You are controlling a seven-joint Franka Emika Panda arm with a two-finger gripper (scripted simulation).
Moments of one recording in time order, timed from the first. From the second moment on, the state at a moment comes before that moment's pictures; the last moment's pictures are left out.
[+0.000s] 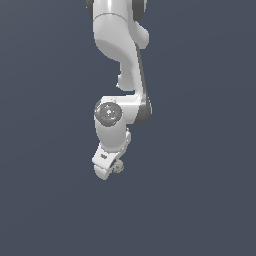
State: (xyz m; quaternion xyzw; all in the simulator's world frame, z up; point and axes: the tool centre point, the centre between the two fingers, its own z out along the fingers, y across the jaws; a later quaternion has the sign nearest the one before) arm 0.068 -0.049 0.087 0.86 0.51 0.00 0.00
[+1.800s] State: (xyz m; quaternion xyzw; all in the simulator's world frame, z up) arm 0.068 -0.041 0.051 0.86 0.51 0.00 0.00
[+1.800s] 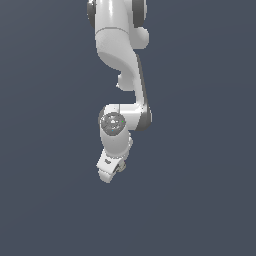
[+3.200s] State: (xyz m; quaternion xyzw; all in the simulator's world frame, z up) arm 0.104 0.087 0.301 0.86 0.51 0.00 0.00
